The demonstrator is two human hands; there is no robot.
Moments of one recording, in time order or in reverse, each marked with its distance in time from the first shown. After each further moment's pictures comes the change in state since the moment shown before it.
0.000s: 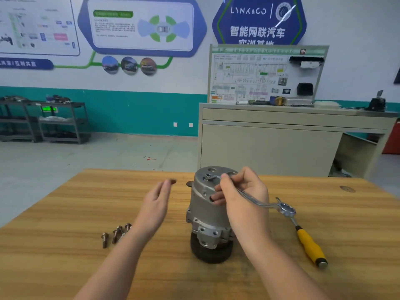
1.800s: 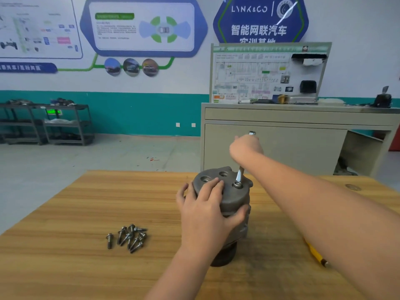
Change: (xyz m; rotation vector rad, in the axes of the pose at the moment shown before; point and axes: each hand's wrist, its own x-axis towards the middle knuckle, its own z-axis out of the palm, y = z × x) left_hand -0.052 0.077 0.068 0.679 0.318 0.478; right_hand 0.162 0.019 0.014 -0.960 -0.079 0.319
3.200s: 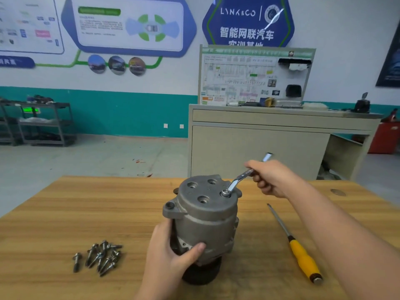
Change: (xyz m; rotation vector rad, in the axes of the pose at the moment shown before) left_hand -0.044 -0.063 0.044 -0.714 -0.126 -0.316; right_hand -0.006 0.078 -0.047 0.452 -0.293 0.253
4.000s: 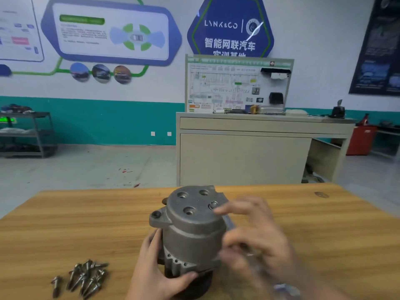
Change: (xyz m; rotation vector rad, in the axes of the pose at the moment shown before) left_hand 0.007 -0.019 -0.008 0.061 -0.240 -0.113; right_hand -0.123 0.063 0.025 -0.327 0.066 -1.421
